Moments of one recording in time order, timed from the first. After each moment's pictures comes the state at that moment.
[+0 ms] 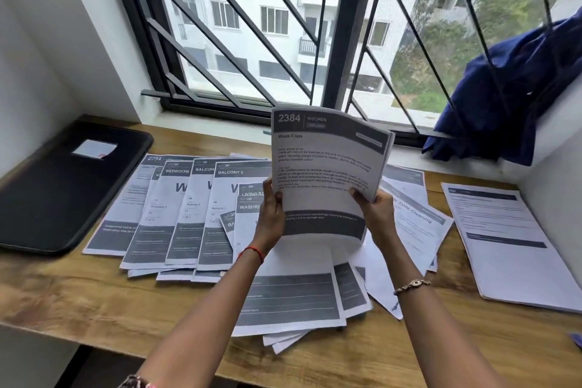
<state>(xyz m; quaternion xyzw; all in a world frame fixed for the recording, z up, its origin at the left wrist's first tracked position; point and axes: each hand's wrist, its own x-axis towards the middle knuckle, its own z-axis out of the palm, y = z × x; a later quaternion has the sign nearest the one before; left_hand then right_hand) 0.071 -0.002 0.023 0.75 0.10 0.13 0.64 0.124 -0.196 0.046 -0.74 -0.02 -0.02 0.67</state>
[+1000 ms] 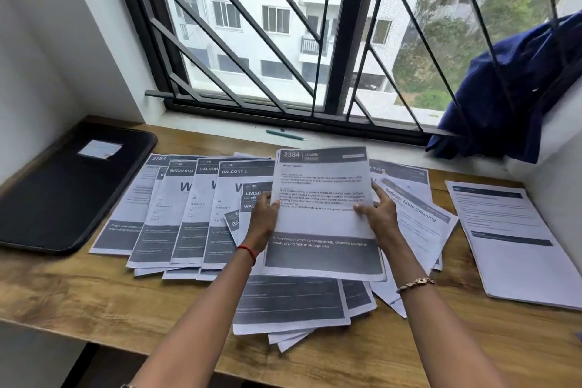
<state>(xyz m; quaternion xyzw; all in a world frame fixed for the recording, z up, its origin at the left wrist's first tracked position) 0.074 0.022 0.012 0.71 0.23 0.04 0.66 0.127 -0.202 0.033 -0.75 0.07 0.06 0.65</state>
